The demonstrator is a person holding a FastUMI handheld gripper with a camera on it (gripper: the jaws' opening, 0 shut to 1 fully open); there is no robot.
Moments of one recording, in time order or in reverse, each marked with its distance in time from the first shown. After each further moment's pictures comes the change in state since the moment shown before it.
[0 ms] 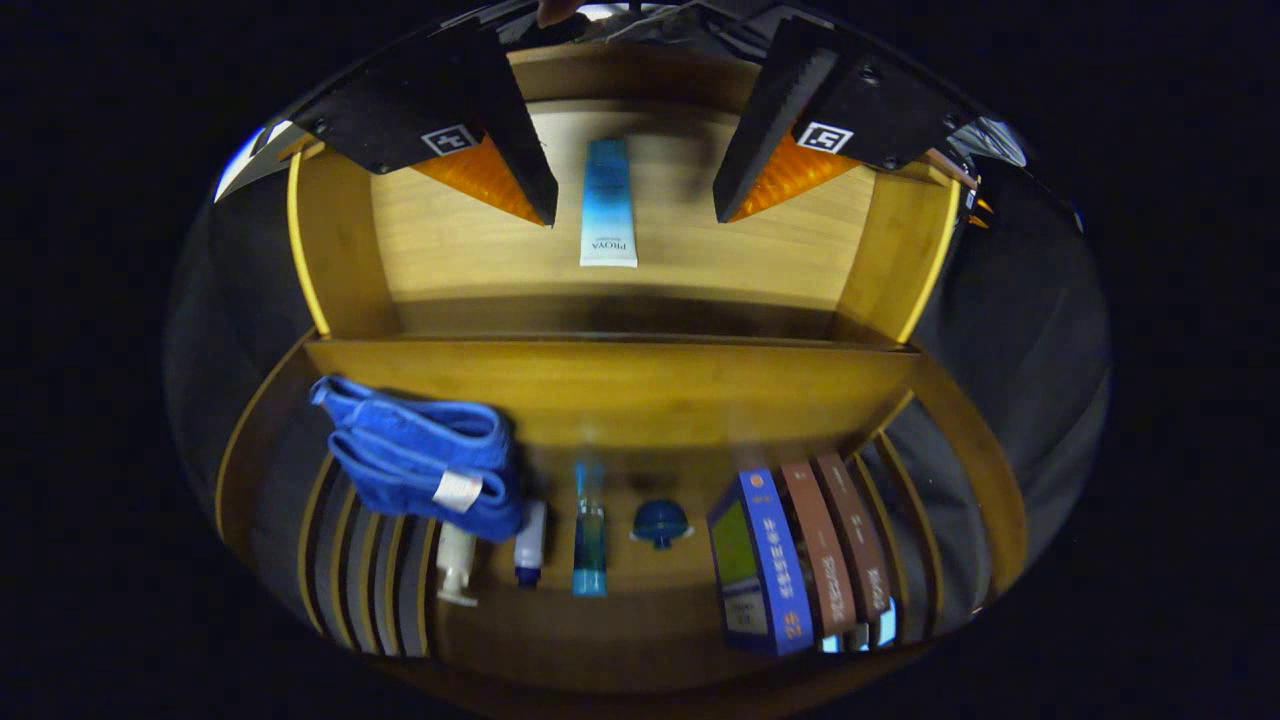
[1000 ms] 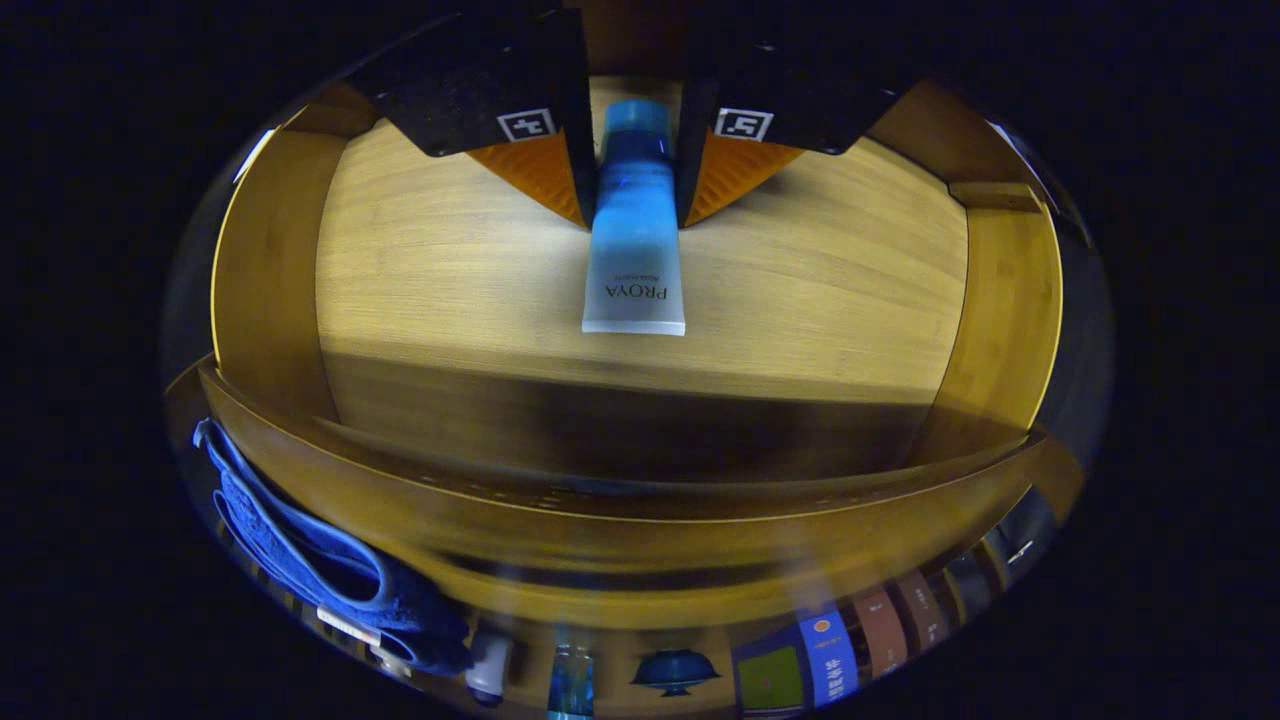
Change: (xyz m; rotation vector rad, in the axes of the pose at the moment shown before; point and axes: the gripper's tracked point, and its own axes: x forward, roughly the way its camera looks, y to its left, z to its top) arm 0.079 -0.023 -0.051 -0.057 0.256 -0.026
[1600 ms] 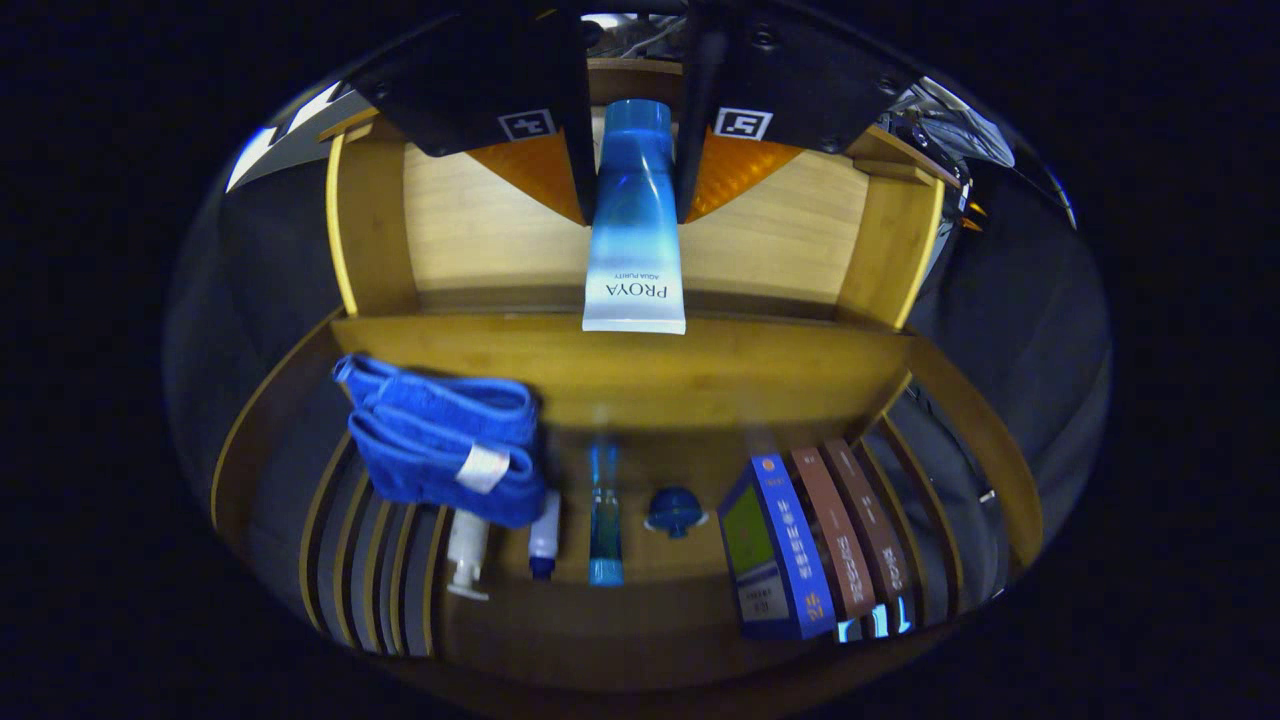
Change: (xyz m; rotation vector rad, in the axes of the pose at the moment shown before) arm -0.133 0.001 0.066 0.039 -0.301 0.022
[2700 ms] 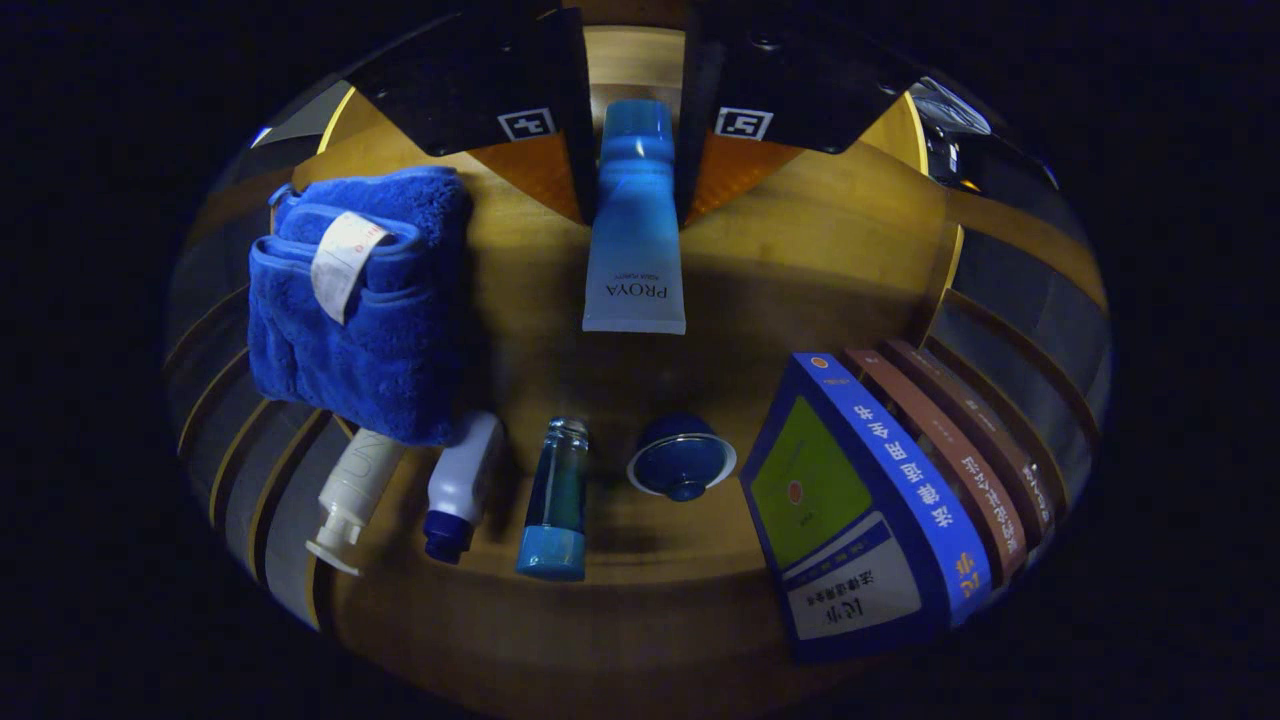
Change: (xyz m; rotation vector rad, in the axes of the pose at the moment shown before) arm 0.135 0.014 0.114 0.020 0.128 0.002
